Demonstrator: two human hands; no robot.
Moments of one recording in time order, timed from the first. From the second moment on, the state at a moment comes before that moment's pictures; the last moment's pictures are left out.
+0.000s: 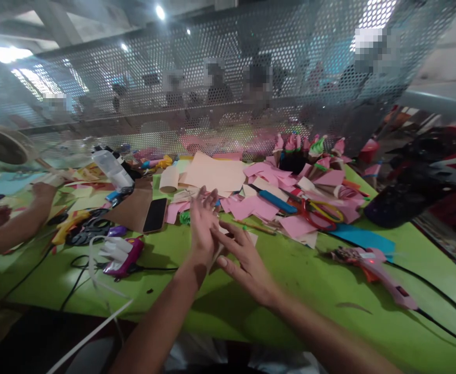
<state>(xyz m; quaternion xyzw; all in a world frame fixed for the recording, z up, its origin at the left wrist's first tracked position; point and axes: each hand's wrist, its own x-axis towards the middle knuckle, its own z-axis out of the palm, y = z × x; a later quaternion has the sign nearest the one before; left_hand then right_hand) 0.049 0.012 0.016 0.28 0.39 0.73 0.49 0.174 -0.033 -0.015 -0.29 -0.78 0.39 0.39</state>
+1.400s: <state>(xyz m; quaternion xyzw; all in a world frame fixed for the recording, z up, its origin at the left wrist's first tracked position) 0.041 -0.018 0.007 0.41 0.50 0.65 0.40 0.179 -0.014 -0.007 -0.39 -0.66 0.32 0.56</state>
